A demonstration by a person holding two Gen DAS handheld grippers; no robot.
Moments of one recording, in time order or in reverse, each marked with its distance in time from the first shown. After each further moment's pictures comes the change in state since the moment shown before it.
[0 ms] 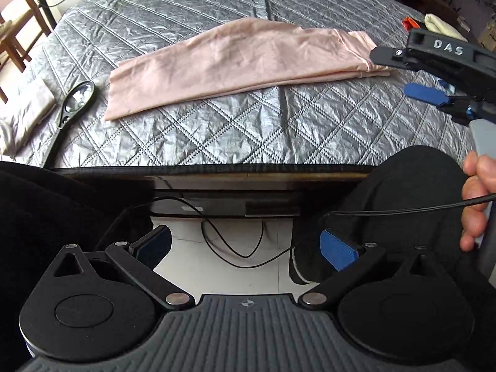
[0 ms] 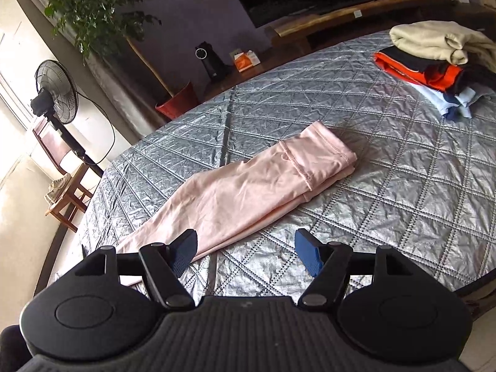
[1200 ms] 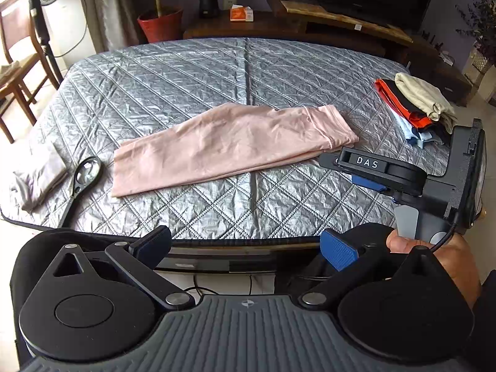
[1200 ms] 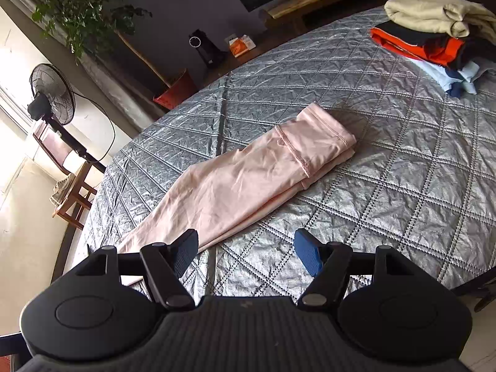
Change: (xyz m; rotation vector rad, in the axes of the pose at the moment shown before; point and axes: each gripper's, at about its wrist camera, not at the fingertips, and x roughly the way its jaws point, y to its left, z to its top) left arm -0.080 -0.036 0.034 0.017 -0.197 -0.007; right arm 0.007 -0.021 0.004 0.072 0.055 0.024
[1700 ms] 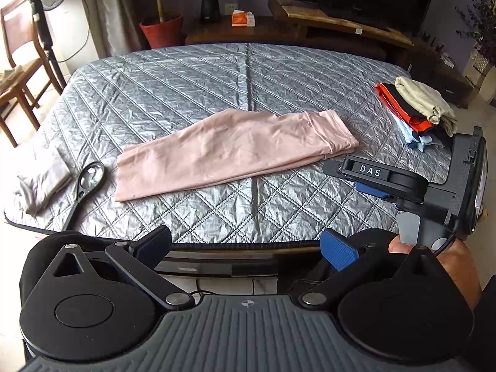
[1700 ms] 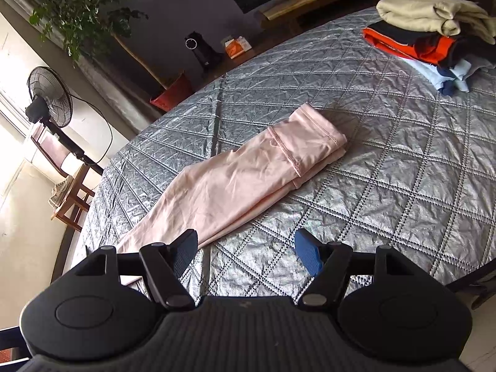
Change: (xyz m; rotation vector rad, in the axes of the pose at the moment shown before) left arm -0.005 0.000 0.000 0.001 -0.019 0.011; right arm -0.003 -0.005 0.000 0.006 -0.001 -0.007
